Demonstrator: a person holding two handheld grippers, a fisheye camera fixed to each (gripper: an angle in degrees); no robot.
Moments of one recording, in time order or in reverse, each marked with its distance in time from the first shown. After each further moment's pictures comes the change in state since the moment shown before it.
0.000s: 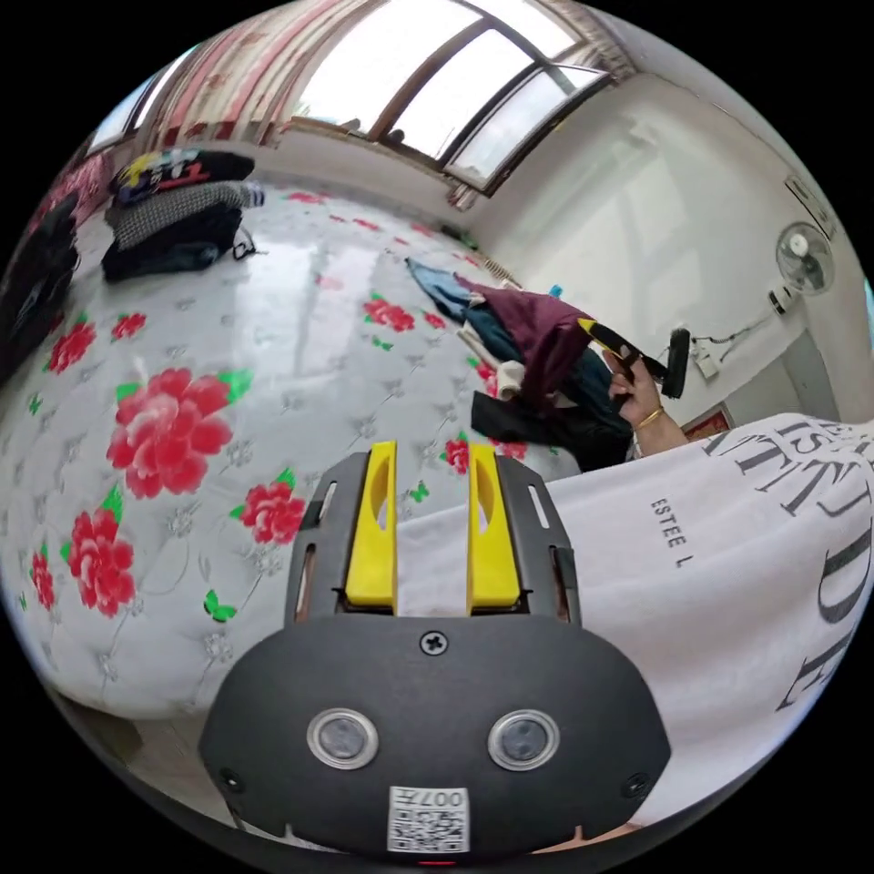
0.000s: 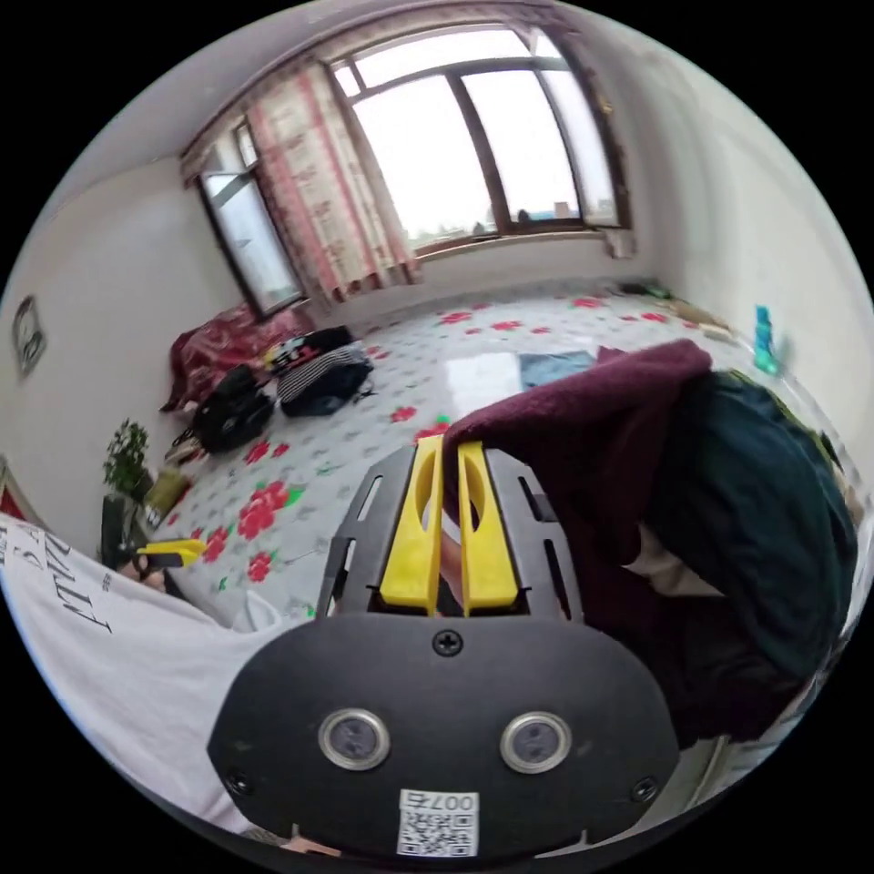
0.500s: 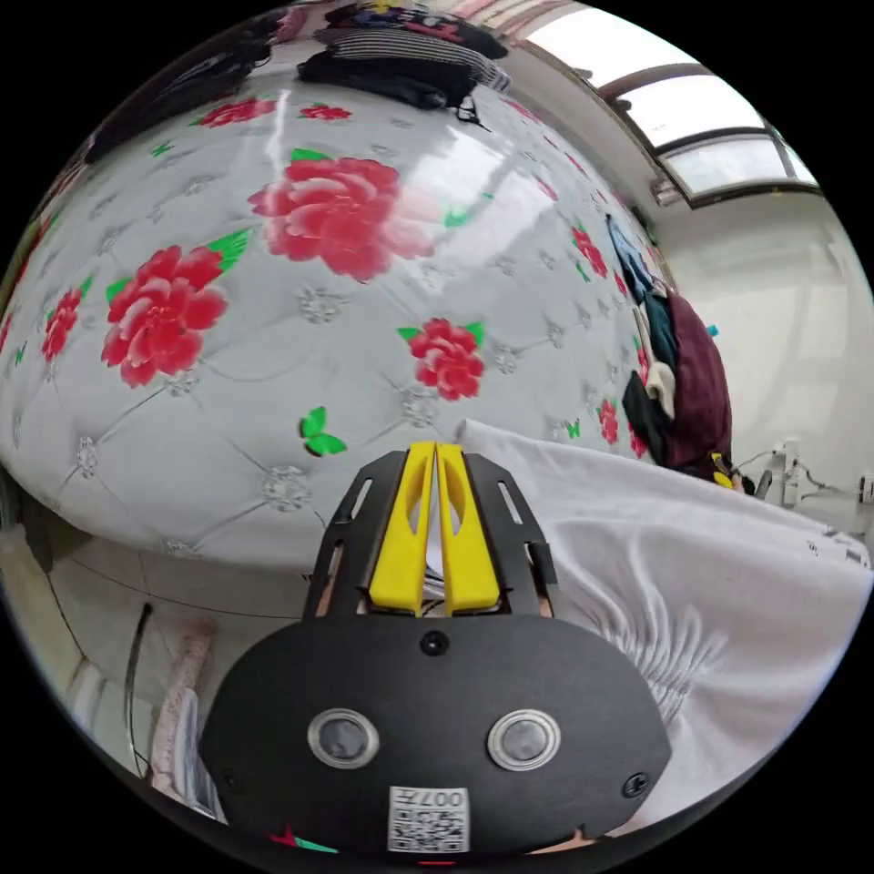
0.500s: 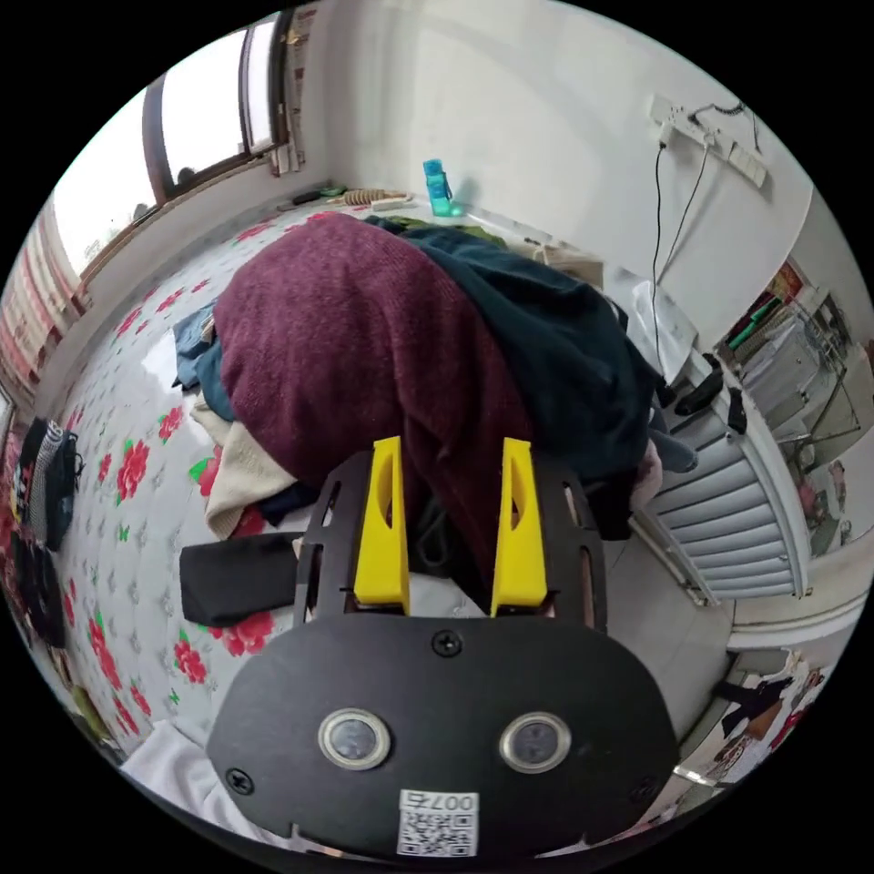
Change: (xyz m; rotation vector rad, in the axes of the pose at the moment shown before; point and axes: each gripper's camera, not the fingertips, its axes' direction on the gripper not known) left arm -0.099 0.059 0.071 -0.286 -0.203 -0.509; right arm 0.352 0.130 -0.061 -0.279 0.738 0.744
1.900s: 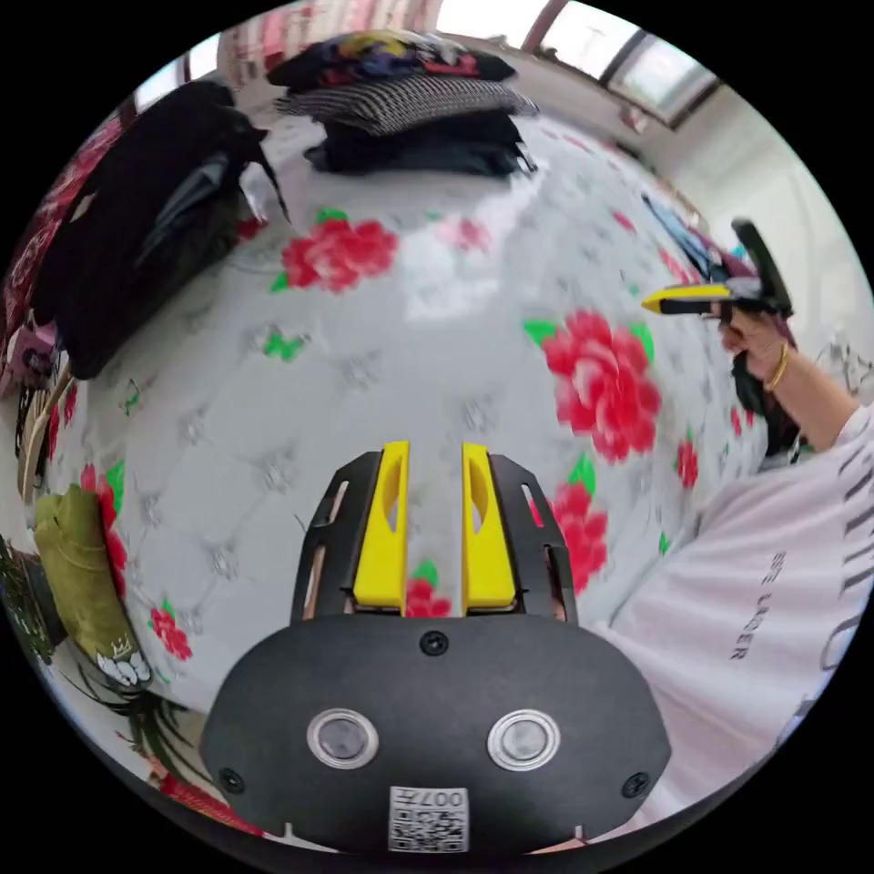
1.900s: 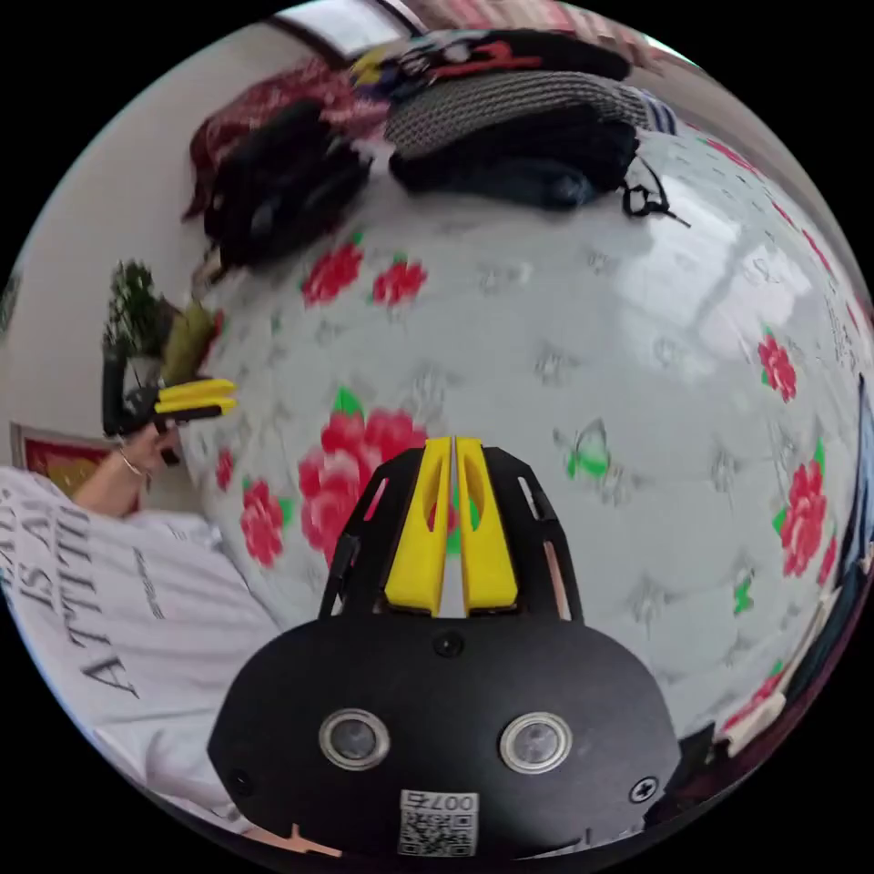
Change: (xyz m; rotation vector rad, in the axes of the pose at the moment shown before) left arm -0.138 -0.132 -0.169 -0.118 -0.323 0.386; right arm -0.638 0.317 0.112 -0.474 -0.519 -1.277
